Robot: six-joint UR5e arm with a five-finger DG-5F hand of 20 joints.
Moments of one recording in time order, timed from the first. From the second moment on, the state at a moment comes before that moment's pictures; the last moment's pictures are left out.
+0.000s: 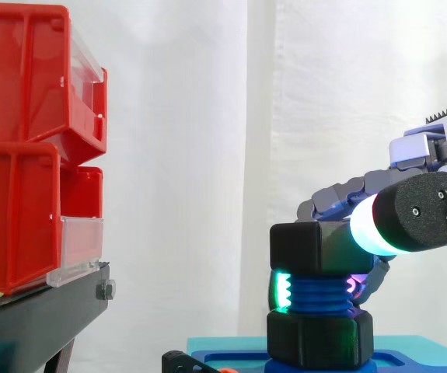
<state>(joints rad) 0.27 -2.13 -1.36 -2.88 -1.02 -1.09</state>
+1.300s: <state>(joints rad) 0.22 -2.11 -1.30 -2.75 -1.17 -1.23</state>
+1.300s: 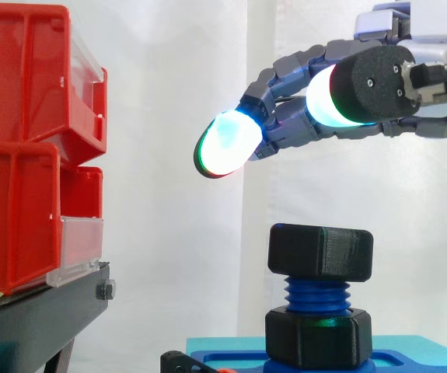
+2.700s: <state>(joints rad) 0.24 -2.12 -1.37 -2.72 -1.18 -1.18</state>
